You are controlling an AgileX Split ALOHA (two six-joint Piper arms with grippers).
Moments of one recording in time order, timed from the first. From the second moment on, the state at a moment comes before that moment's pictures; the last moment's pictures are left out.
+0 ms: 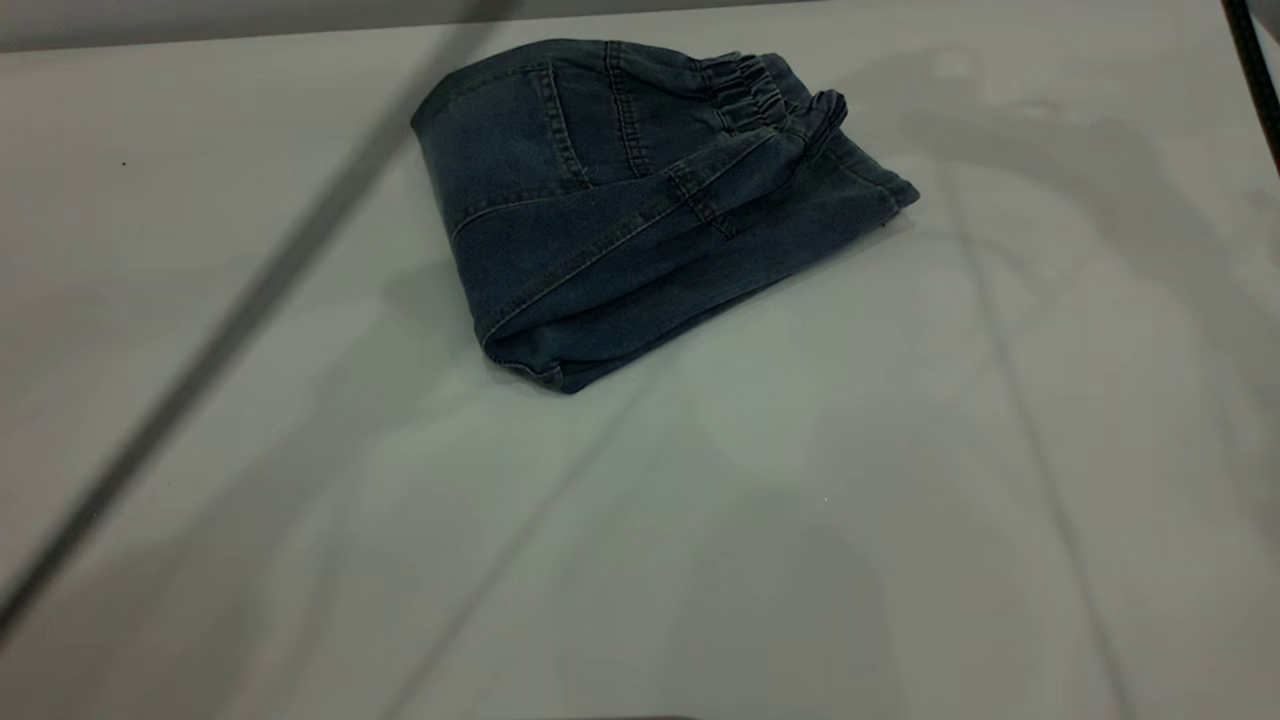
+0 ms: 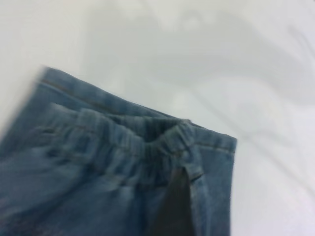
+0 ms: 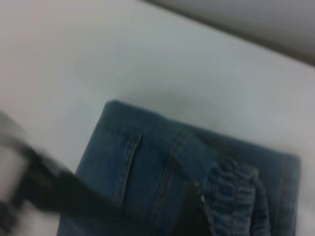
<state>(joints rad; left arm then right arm) -0.43 2.12 -1.58 -0.99 0.48 1.02 0.11 2.28 -2.17 0.70 1.02 -0.54</state>
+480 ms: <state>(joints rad) -0.19 1.83 -1.58 -0.75 0.65 0.76 0.38 2.33 -2.17 0.27 1.01 -0.29</state>
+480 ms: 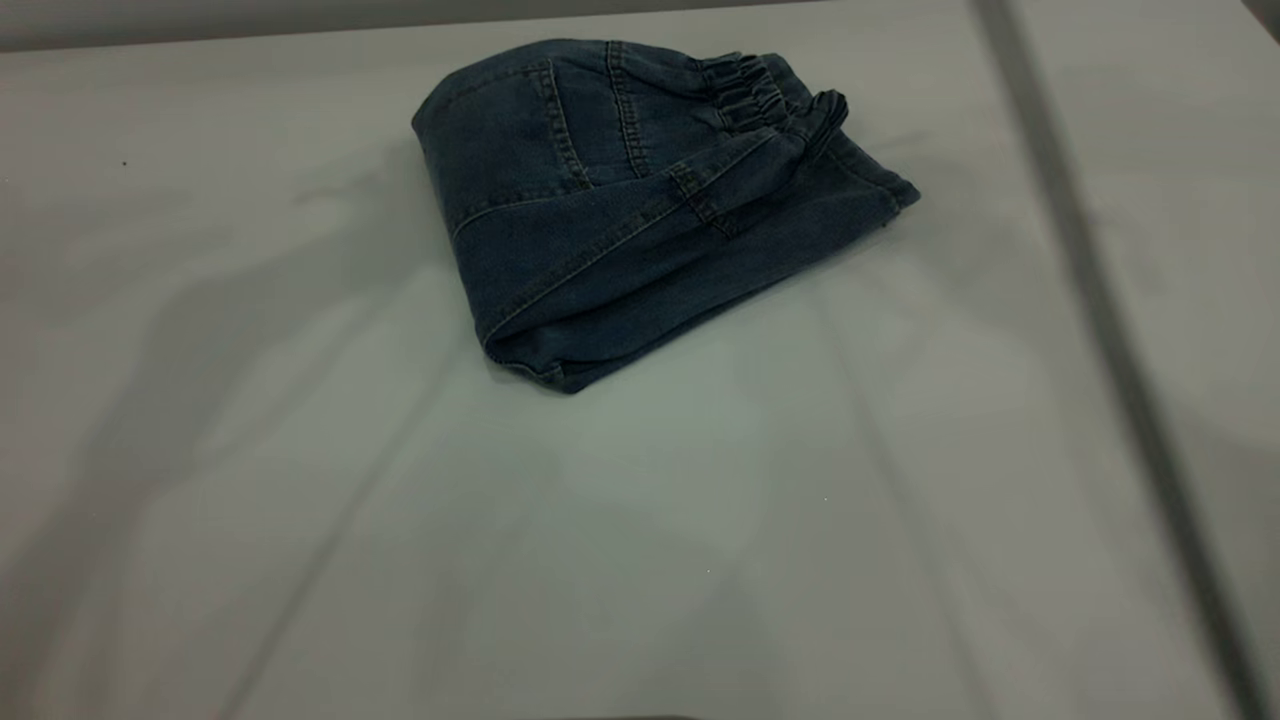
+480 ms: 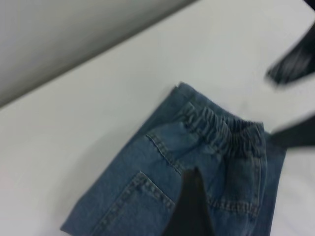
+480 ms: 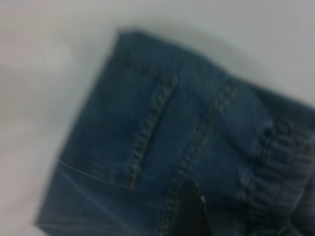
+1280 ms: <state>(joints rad) -0.19 1.78 -1.58 -0.76 0.77 0.75 0.57 2.62 -2.18 -0.03 1.06 0.06</state>
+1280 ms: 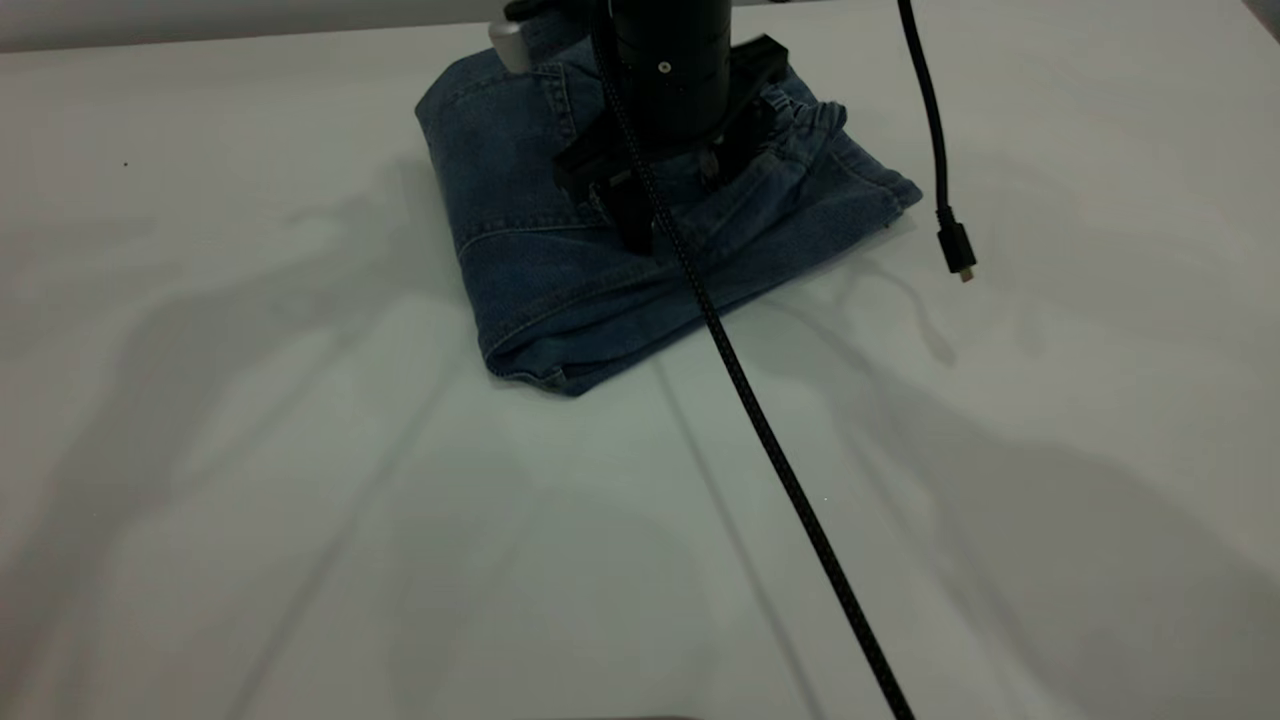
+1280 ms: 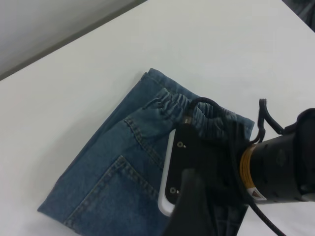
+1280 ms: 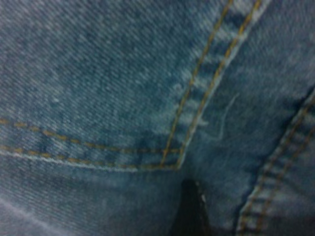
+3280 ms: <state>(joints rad) -0.19 1.08 -1.57 -0.33 1.17 0.42 0.56 1.63 -2.31 0.25 1.27 -0.04</state>
